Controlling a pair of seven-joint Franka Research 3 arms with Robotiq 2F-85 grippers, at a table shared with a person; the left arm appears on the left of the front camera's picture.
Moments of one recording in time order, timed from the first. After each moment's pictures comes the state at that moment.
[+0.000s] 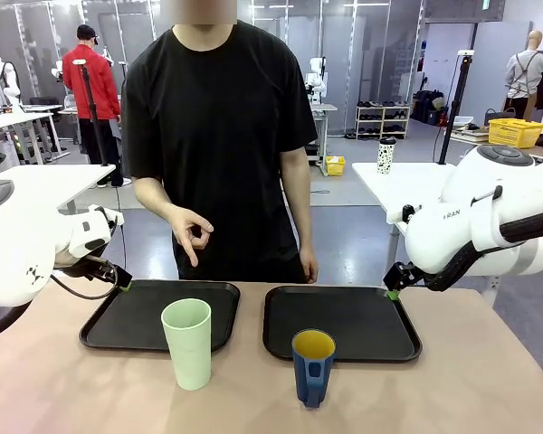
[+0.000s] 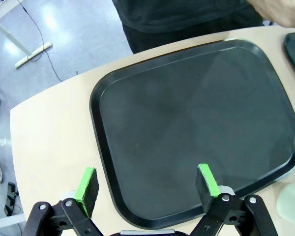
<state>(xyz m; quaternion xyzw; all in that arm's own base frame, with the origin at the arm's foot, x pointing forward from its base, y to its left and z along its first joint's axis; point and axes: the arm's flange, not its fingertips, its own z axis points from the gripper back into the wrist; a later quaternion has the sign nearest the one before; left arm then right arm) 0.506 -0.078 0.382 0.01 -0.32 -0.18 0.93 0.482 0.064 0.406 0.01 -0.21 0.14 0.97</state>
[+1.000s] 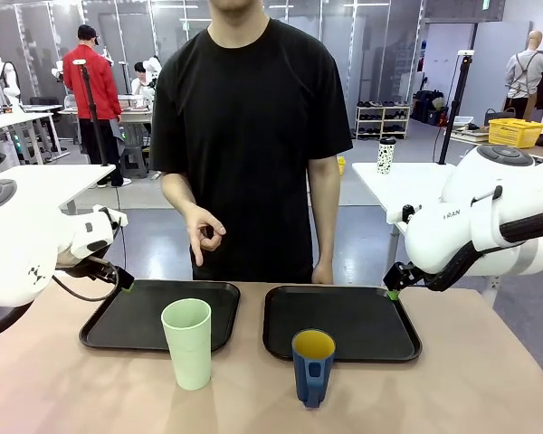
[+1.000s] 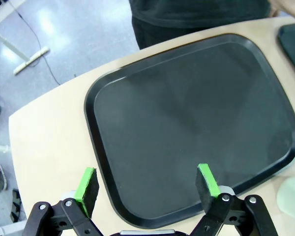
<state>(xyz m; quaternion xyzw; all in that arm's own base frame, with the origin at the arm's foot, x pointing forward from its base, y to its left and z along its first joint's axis) 0.503 -0.086 0.384 0.01 -0.32 -0.21 0.92 0.482 0.064 0.406 0.01 -0.21 0.14 0.97</state>
